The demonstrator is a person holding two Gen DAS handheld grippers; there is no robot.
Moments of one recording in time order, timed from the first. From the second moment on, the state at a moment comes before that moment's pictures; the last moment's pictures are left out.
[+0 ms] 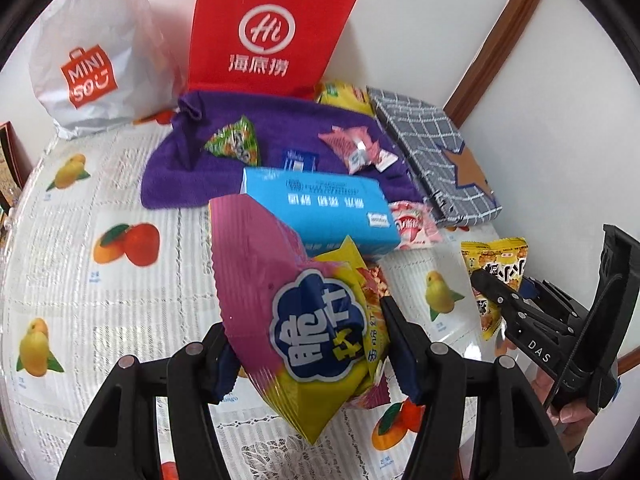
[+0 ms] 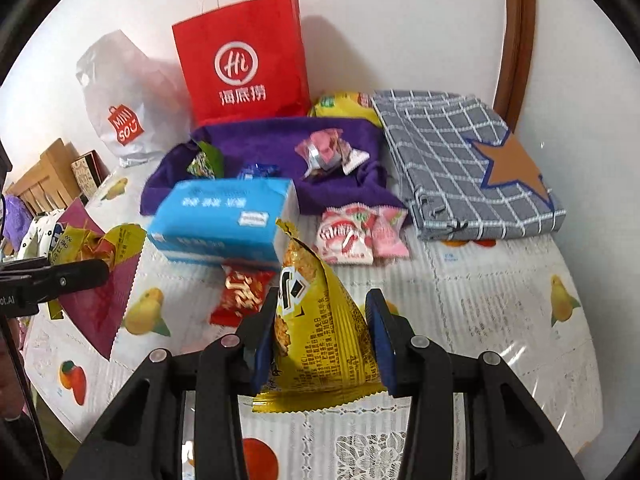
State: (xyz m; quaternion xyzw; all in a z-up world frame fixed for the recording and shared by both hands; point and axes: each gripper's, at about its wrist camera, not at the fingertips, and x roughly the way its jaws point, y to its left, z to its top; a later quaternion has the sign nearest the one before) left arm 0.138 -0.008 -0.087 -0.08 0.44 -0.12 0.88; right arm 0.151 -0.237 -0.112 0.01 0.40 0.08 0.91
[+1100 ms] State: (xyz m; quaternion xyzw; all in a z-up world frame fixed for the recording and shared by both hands) left arm 0.178 0.000 -0.026 -0.07 0.40 -0.12 0.91; right arm 0.206 -0.209 -0.043 0.00 0.35 0.09 0.93
